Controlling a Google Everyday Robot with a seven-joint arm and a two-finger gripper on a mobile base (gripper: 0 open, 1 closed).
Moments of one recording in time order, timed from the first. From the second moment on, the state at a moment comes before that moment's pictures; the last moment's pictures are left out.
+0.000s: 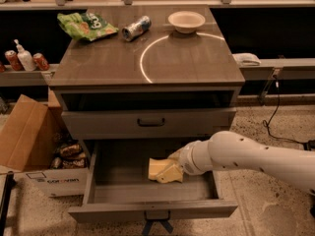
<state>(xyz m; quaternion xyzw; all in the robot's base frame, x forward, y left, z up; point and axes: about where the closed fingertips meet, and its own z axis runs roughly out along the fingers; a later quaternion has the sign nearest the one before) 0.501 -0.054 0.591 -0.42 0.84 0.17 0.29</state>
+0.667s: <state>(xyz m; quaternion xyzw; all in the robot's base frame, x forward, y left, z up) 0.542 -0.076 0.541 -0.40 0.82 0.19 0.36</state>
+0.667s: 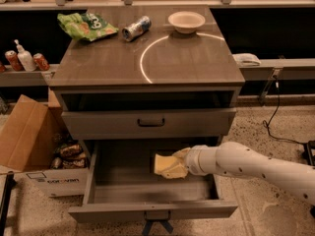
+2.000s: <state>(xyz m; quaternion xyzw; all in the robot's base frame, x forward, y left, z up) 0.613 -0.075 0.449 -0.37 0.83 0.21 0.36</state>
